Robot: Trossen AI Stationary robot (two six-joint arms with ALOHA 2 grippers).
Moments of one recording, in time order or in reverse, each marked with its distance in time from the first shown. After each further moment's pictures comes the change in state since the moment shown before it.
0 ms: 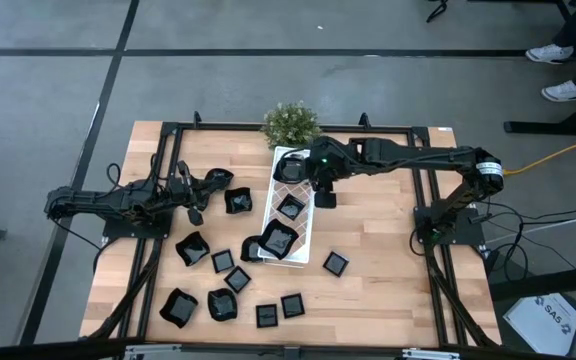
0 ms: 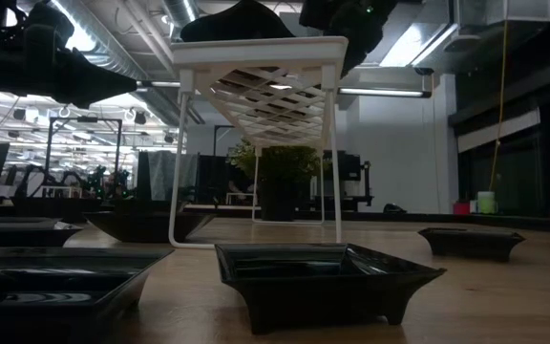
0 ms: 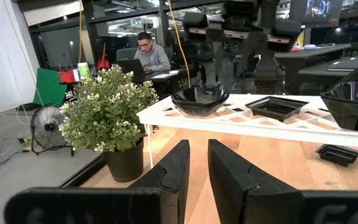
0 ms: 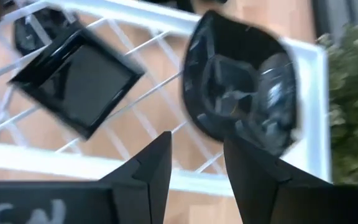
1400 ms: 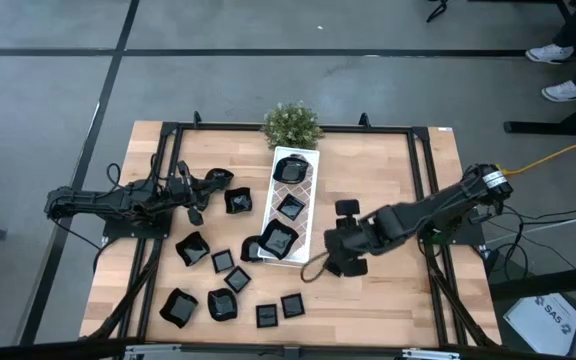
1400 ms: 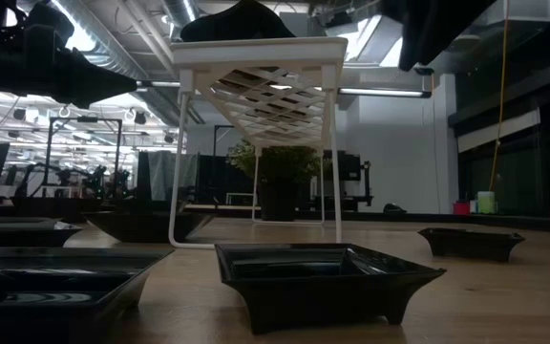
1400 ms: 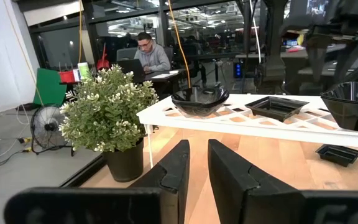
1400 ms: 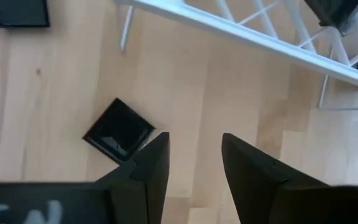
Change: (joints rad) left arm 0.000 0.000 0.000 0.000 0.000 0.000; right arm 0.557 0.000 0.000 -0.348 0.271 0.458
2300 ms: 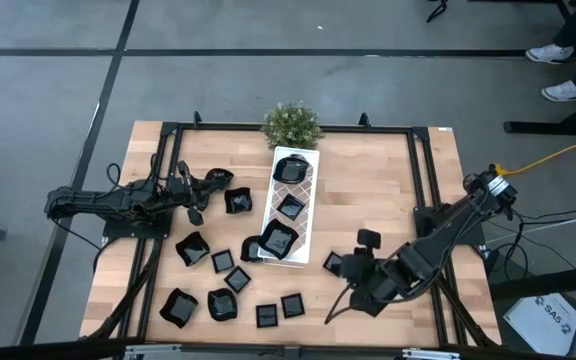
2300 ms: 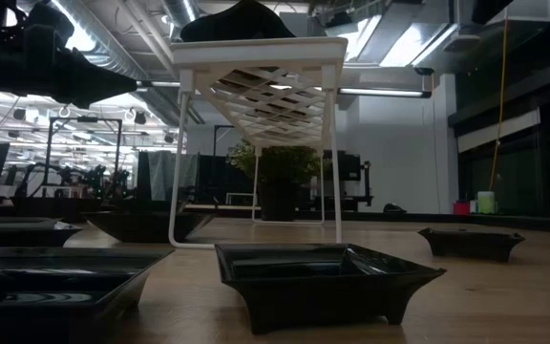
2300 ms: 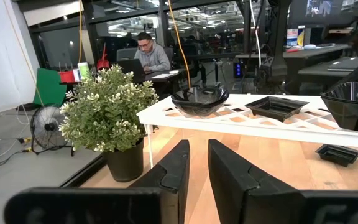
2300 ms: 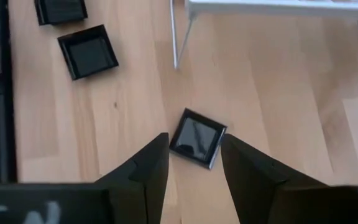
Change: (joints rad) left arm 0.000 0.000 0.000 0.000 0.000 0.000; right arm 0.276 0.023 0.000 0.030 0.136 0.543
